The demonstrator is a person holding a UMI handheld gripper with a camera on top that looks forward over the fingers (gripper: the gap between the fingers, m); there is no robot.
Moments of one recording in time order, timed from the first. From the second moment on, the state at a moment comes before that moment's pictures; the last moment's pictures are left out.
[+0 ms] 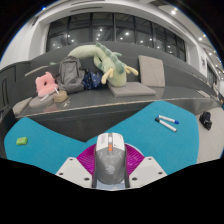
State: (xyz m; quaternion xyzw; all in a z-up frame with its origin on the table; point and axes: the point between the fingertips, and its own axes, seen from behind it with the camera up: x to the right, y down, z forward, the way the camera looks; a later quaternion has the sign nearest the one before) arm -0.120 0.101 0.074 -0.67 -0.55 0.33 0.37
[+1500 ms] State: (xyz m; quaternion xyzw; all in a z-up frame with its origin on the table) arm 0.197 0.045 0.114 -0.64 -0.61 0.31 0.37
